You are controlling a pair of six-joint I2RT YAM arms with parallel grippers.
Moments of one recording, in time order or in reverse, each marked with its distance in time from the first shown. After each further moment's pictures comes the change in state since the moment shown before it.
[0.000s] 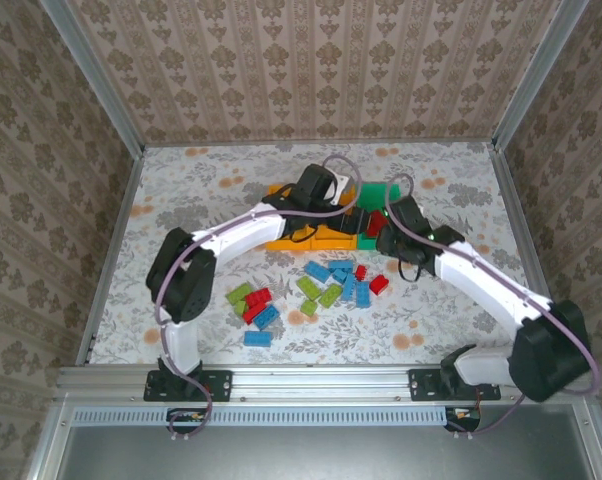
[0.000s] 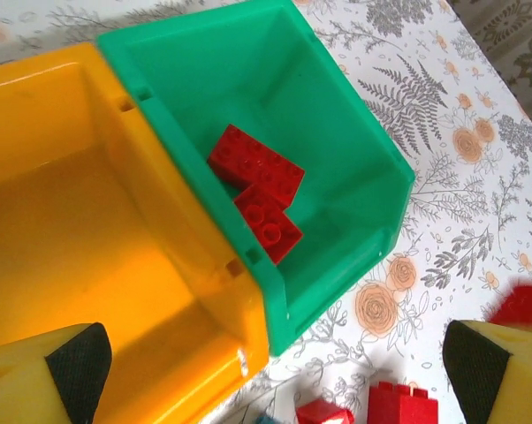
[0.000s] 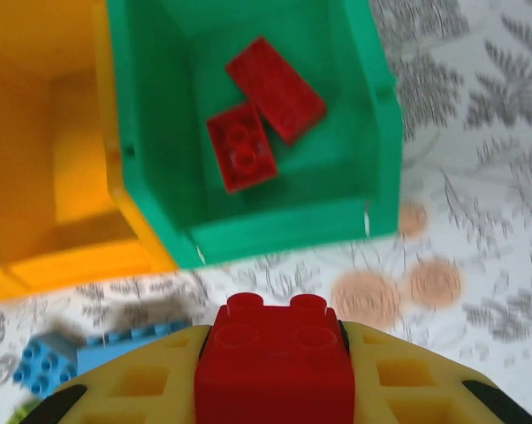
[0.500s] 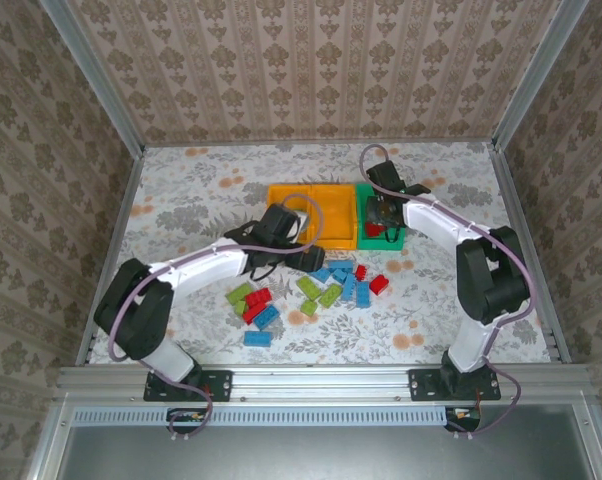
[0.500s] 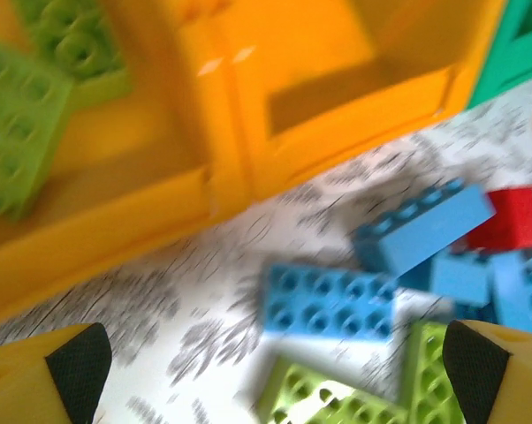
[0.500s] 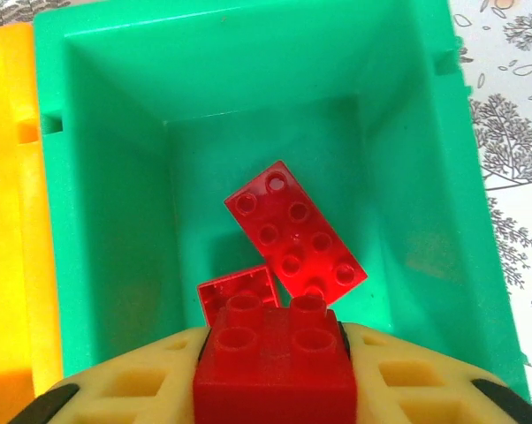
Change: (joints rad) left arm 0.039 -0.333 -0.492 -0.060 -0.160 0.007; right arm -0.089 0.447 0.319 0.033 -0.005 -0.146
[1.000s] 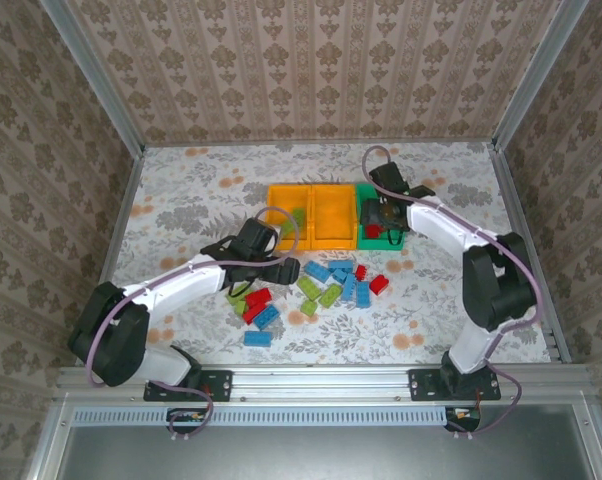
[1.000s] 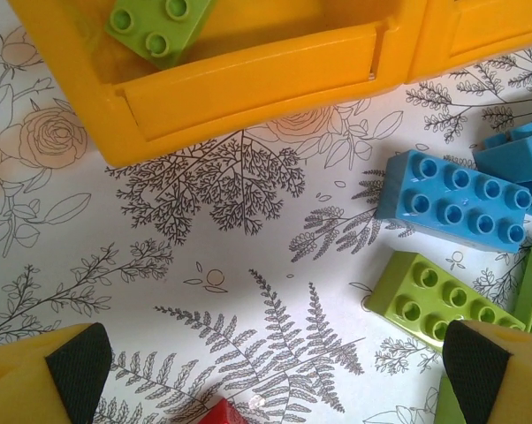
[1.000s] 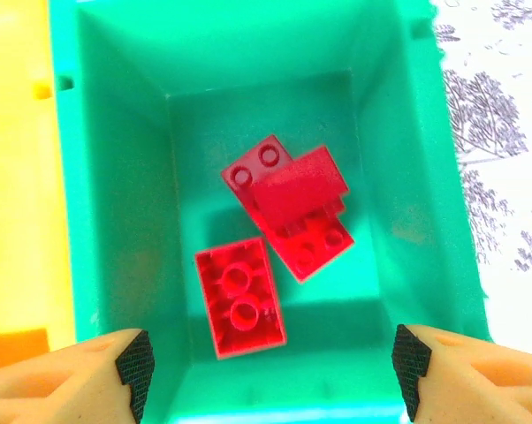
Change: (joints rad) left arm 0.062 -0.154 -0.163 -0.050 -0.053 -0.019; right arm 0.009 -0.097 -0.054 -0.045 -0.023 0.002
